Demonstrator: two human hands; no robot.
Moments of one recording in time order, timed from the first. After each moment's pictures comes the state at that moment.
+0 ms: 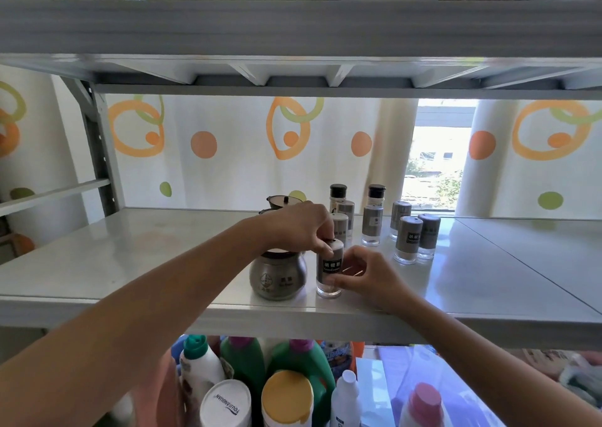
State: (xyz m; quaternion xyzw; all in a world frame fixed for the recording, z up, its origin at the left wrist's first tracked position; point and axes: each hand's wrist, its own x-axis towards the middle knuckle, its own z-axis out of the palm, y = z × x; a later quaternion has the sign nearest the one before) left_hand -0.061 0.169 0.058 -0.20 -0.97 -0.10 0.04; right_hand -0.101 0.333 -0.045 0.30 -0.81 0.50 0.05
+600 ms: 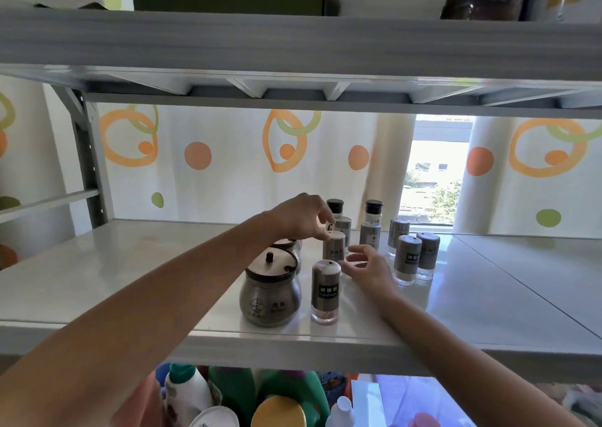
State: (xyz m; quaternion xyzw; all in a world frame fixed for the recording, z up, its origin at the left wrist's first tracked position) left_hand -0.101 0.173 0.080 -0.14 -0.97 -0.15 0.09; right_hand -0.154 0.325 -0.039 0.14 -0.82 0.55 0.09
